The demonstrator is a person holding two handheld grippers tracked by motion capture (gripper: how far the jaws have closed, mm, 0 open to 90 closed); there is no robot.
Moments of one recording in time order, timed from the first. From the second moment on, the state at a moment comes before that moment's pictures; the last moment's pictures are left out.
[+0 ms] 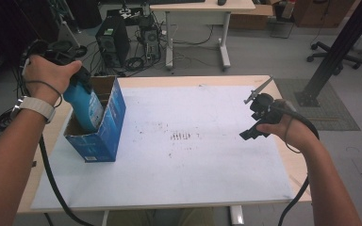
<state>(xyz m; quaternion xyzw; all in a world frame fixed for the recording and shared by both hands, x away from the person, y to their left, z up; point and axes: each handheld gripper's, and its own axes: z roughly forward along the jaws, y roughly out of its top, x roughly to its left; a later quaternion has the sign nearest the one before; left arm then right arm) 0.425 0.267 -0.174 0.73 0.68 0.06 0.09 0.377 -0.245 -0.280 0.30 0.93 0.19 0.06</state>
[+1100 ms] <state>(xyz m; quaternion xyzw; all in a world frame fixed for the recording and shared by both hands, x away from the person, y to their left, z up) 0.433 0.268 -0.248 0.73 0.68 0.07 0.07 0.374 -0.254 -0.290 0.32 0.93 0.19 0.05</state>
